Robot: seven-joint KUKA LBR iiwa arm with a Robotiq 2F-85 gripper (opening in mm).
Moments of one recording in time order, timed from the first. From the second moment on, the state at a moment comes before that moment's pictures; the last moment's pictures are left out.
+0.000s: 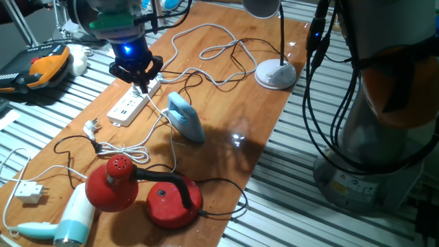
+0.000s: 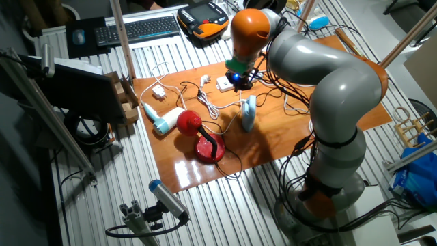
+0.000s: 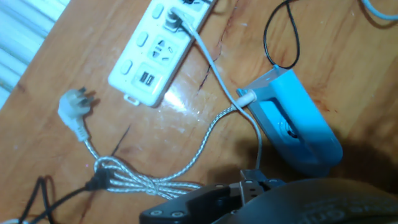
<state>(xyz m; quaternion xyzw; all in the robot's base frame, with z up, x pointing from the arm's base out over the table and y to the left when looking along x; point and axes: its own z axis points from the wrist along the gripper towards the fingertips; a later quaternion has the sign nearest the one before) 0.551 0.120 0.211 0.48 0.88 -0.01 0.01</state>
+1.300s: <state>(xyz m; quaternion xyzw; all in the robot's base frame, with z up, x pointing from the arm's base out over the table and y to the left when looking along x) 0.585 0.191 0.179 0.49 0.87 -0.02 0.02</state>
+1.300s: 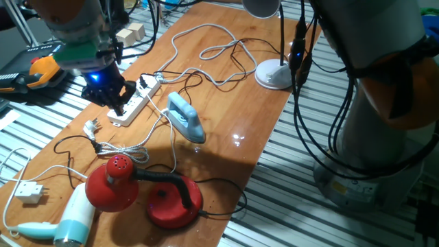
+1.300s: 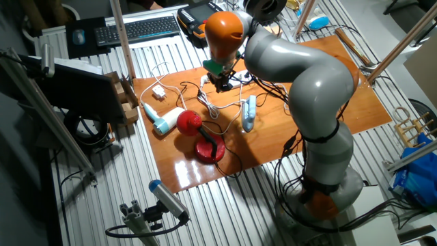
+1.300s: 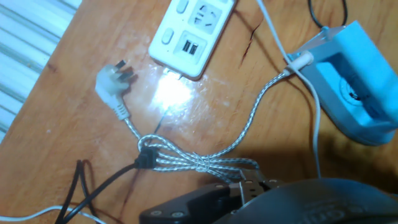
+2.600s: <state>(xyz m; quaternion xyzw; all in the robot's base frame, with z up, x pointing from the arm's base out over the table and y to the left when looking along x) 0.587 0.197 0.171 0.44 0.90 0.00 0.03</state>
